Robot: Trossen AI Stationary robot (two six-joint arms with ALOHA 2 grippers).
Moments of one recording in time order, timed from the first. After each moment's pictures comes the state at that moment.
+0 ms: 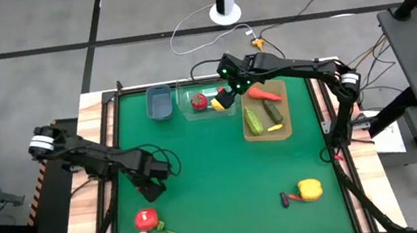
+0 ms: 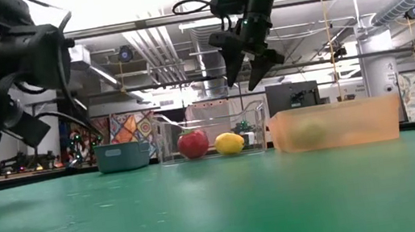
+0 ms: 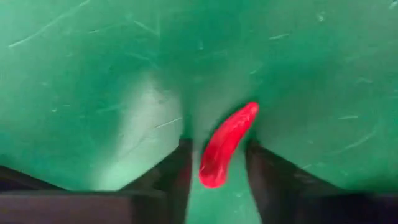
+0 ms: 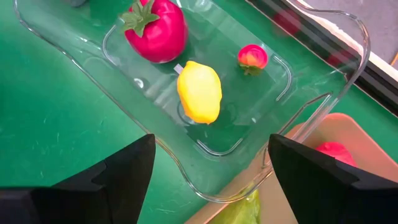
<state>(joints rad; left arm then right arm) -0.22 1.43 0.62 -0.91 0.22 -0.90 -0.45 1.83 1.61 -0.89 0.04 0.39</state>
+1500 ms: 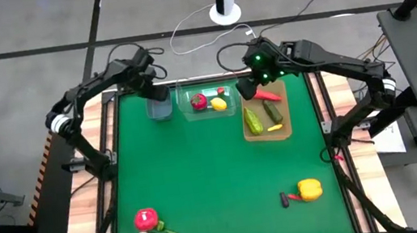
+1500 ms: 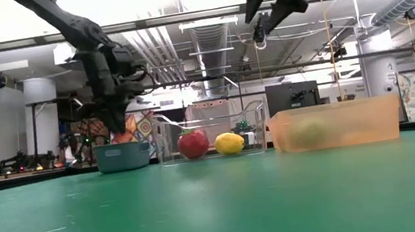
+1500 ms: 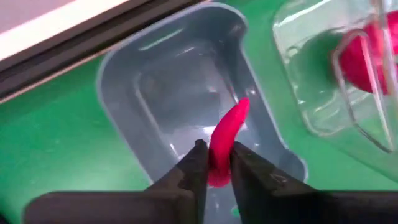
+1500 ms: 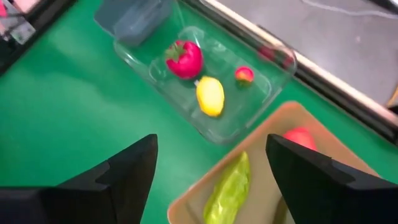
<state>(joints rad) 0.93 1.69 1.28 -0.91 0.12 -0.20 -0.42 1.50 1.61 -1.03 0.05 0.43</state>
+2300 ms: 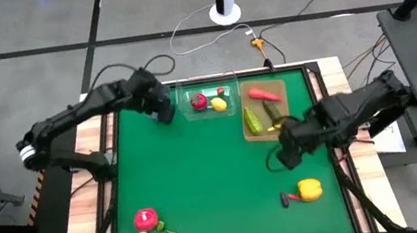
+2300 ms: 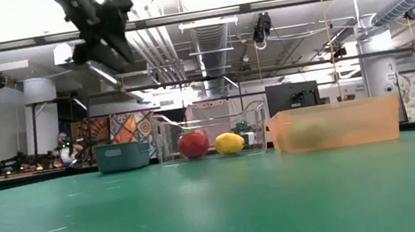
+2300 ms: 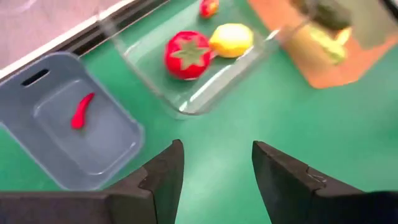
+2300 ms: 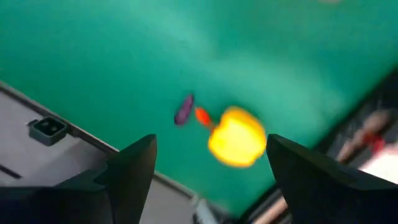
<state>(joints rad) 0.47 1.27 1.21 -0.87 -0.01 -0.40 0.34 1.39 1.52 -1.51 -0.12 1.44</state>
